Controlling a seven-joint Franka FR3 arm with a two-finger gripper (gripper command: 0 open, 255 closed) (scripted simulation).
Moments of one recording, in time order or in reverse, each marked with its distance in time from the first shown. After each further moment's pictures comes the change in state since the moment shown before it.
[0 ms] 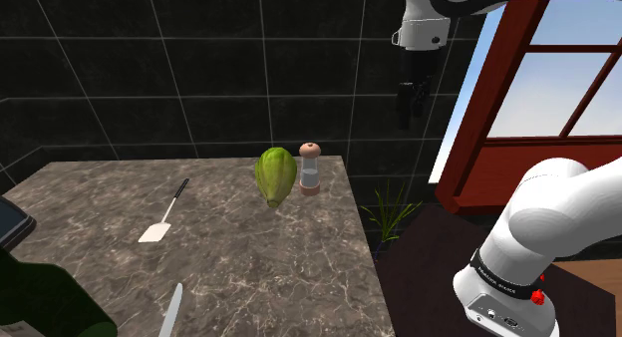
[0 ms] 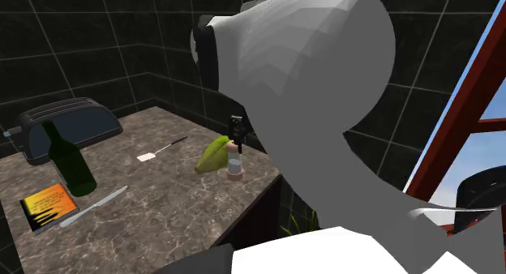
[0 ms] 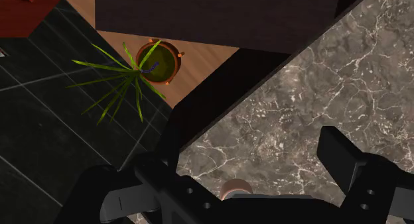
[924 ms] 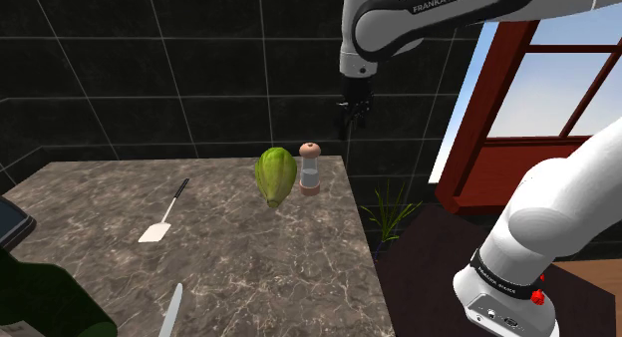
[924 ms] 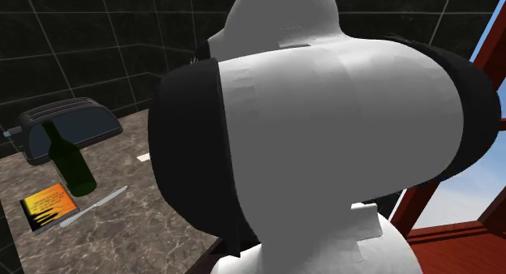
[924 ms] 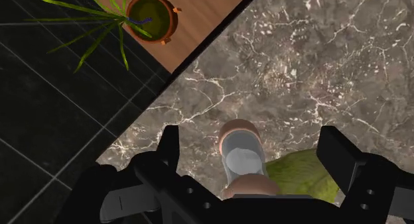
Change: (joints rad) arm -0.005 0.386 0.086 0.104 0.009 0.356 0.122
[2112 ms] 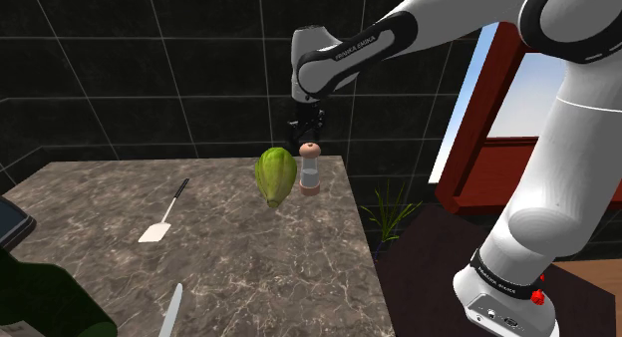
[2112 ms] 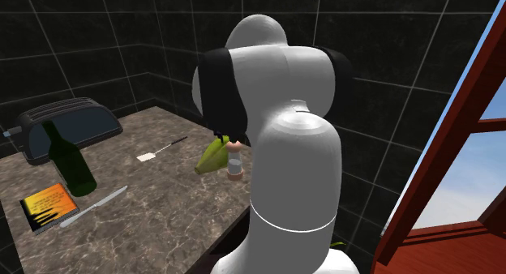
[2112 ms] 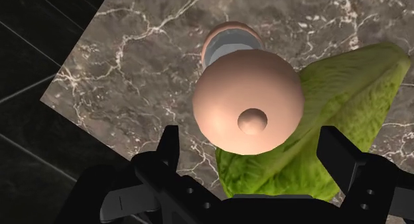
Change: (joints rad) arm 0.008 0.470 0.051 0.276 -0.100 0.263 0.165
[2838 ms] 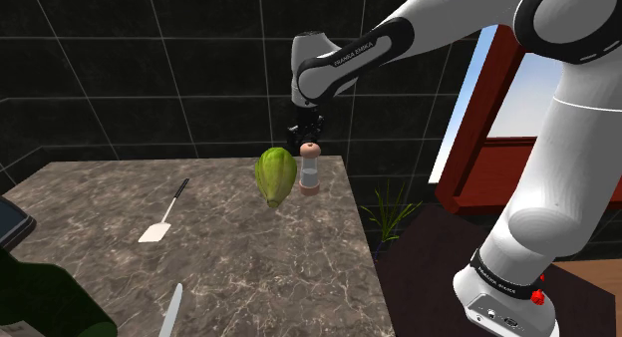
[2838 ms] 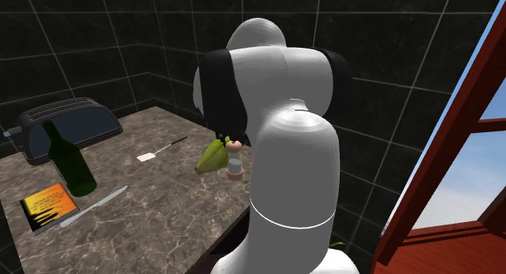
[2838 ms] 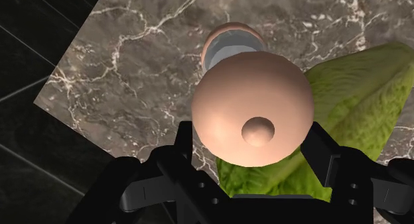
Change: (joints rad) arm 0.000 0.018 -0.001 -0.013 -0.005 0.033 0.003
